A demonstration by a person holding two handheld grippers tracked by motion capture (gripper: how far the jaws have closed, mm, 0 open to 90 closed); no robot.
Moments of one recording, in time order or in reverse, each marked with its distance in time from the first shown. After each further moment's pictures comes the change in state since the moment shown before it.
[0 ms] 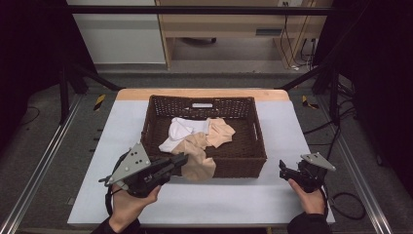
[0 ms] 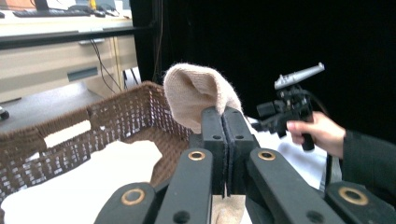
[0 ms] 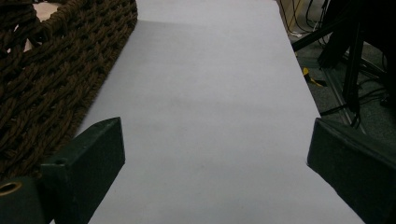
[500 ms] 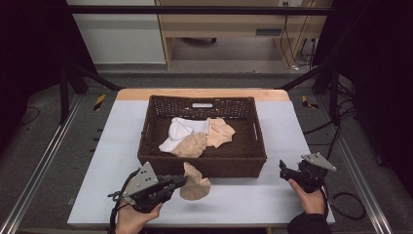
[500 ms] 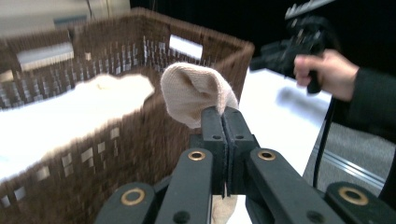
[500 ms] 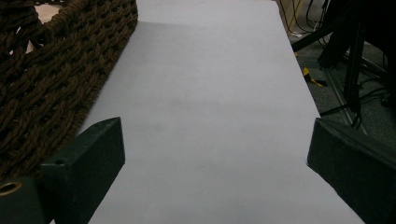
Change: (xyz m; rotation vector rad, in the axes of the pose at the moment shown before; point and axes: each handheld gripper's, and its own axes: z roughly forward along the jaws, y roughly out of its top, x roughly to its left) left arm 0.002 -0.068 0.008 0.165 -0.001 -0.064; right arm 0.000 0.000 -0.001 -0.001 0.002 0.005
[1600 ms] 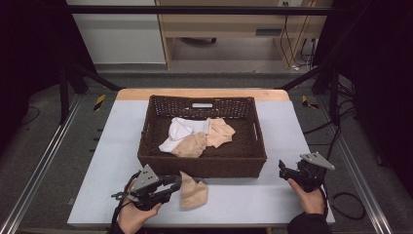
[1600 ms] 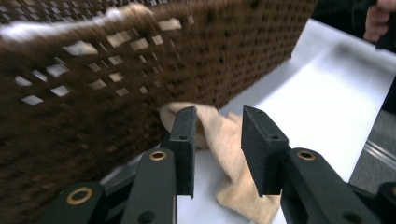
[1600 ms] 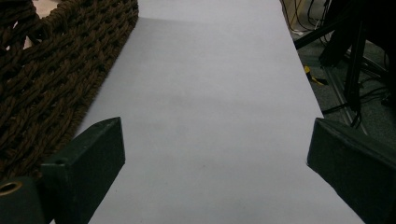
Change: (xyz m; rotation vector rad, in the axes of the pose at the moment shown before) left arm 0.030 -0.040 0.013 0.119 0.105 -0.078; right arm 0.001 0.001 0.003 0.015 0.001 -0.008
